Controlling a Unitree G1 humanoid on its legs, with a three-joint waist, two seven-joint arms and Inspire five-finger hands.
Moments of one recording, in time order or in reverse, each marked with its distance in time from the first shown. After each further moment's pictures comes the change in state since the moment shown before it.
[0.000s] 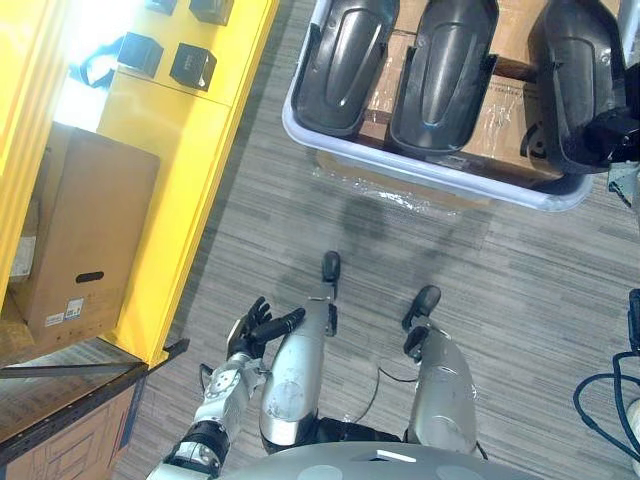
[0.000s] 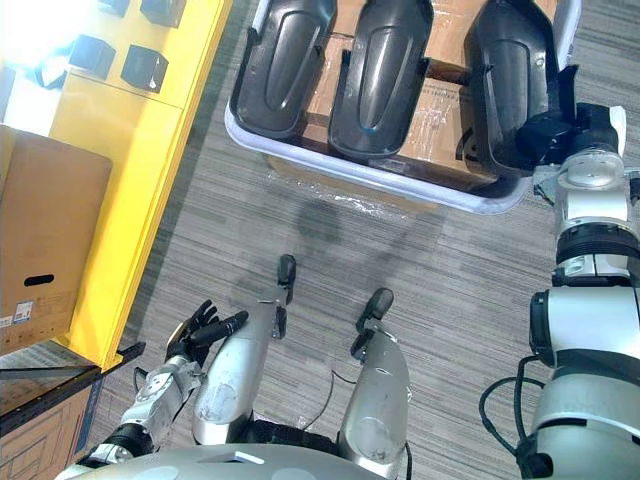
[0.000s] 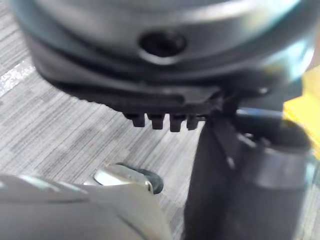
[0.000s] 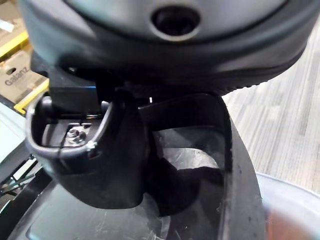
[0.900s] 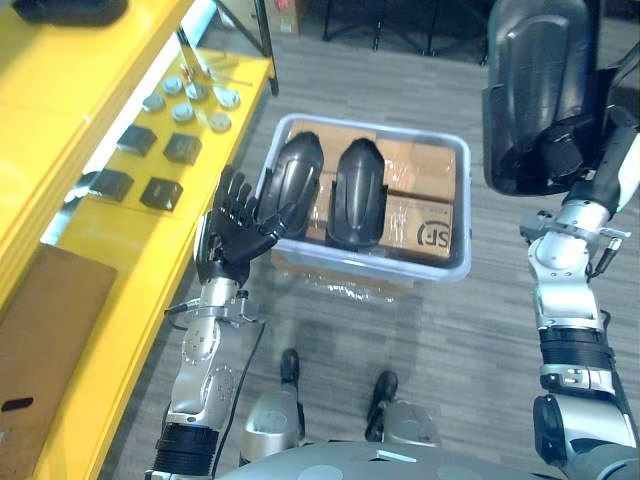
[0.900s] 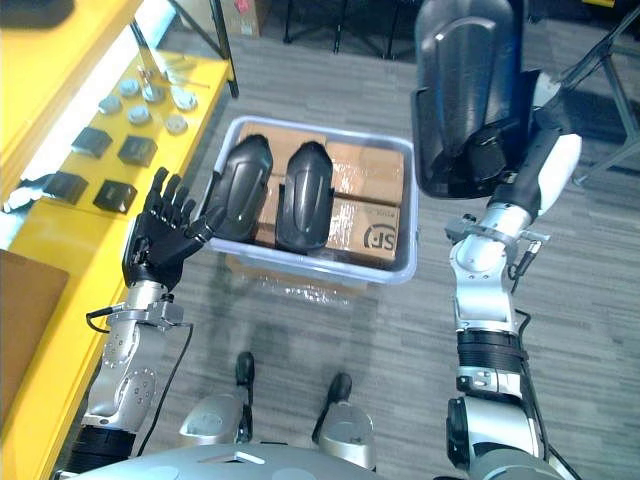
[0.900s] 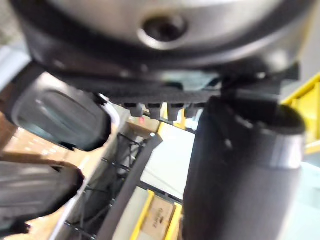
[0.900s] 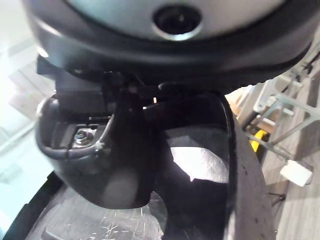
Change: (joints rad) left arm 0.116 0.003 0.073 -1.067 0.033 0.001 0.084; right arm 0.601 0.476 -0.353 -0.897 -0.443 -0.205 -0.426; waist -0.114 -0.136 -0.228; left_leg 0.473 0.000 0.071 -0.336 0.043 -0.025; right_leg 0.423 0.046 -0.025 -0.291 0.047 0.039
